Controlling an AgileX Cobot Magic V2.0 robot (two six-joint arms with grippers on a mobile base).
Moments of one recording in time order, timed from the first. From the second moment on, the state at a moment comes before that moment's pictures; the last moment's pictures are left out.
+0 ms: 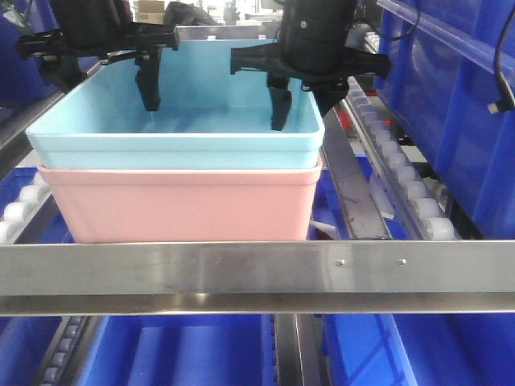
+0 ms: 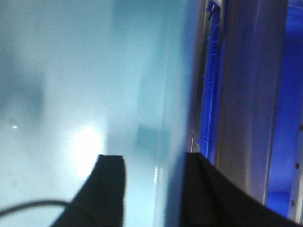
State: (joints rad) left arm -0.37 1.97 -1.79 0.05 0.96 -0.34; right arm 0.54 2.03 -1.77 -0.16 0.82 0.55
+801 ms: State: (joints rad) left arm -0.37 1.85 -1.80 0.05 1.05 -0.34; right arm 0.58 1.96 -1.96 -0.19 1.01 0.50
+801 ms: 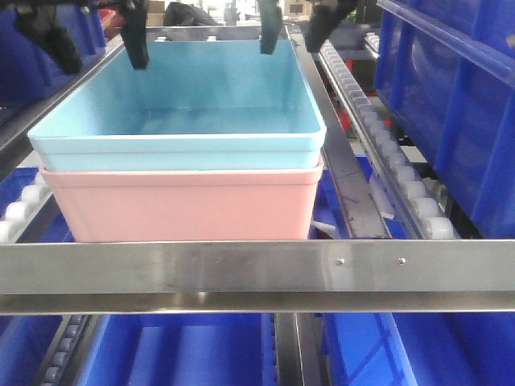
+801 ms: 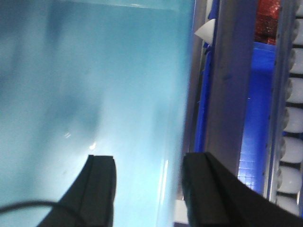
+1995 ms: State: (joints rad) left arm -0.37 1.28 -1.17 -0.05 0.53 -0.32; right arm 0.73 1.40 -1.31 -0.31 0.62 0.46
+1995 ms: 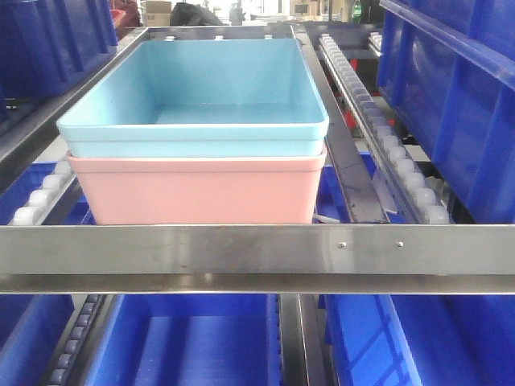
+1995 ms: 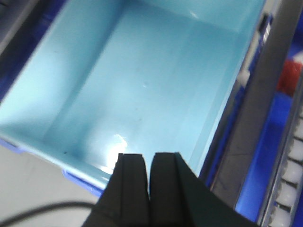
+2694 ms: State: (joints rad) left arm -0.75 0.70 -0.62 -0.04 0.10 -0.32; right arm 0.73 0.61 -0.65 -0.46 0.30 0.46
